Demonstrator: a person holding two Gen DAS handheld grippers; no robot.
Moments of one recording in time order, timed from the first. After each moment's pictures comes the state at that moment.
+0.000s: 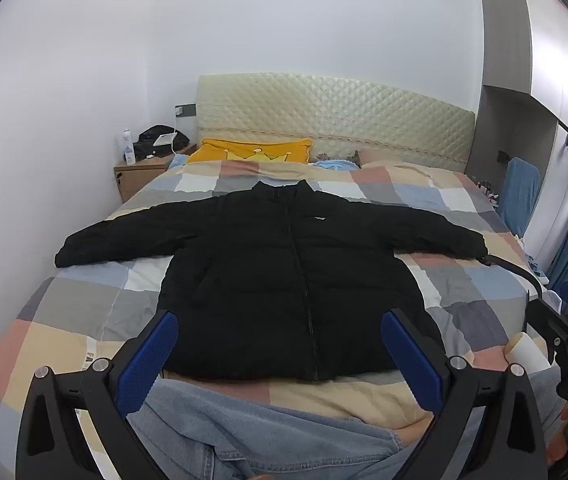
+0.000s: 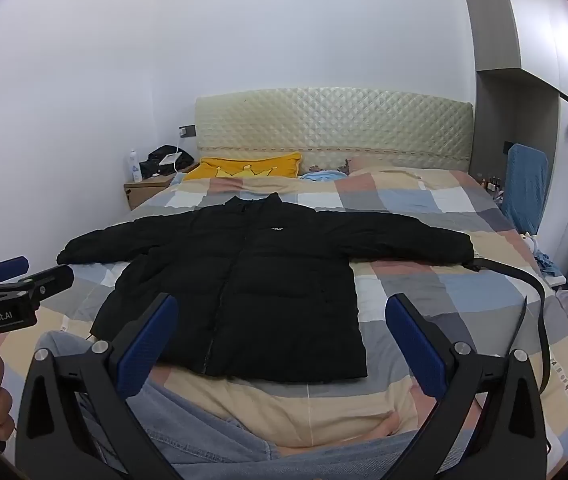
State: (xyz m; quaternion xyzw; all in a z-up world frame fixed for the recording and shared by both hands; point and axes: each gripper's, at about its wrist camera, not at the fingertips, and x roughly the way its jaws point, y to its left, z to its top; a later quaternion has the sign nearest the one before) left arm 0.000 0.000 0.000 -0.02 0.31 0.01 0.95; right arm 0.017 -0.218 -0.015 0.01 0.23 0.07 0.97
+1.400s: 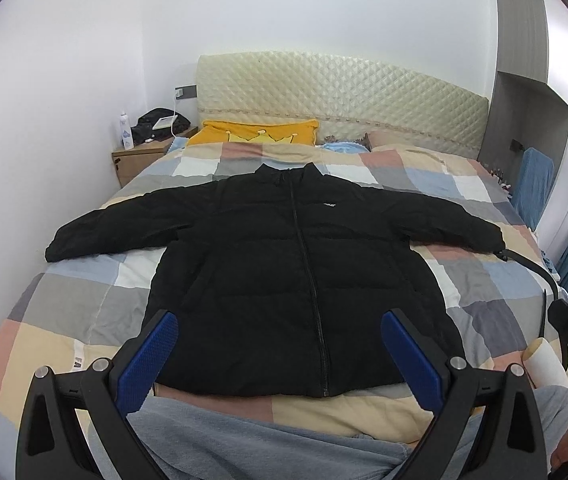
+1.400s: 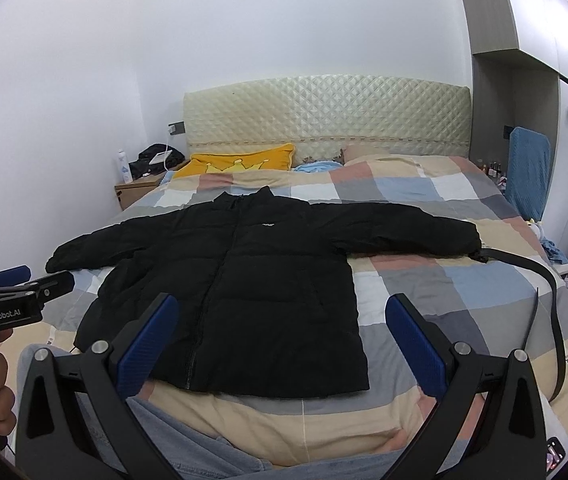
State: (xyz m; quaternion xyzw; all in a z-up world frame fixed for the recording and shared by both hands) left arm 0.060 0.001 -0.028 -0.02 0.34 0.02 0.94; right arm 0.067 -0.241 -0.032 0.04 0.24 0.07 0.97
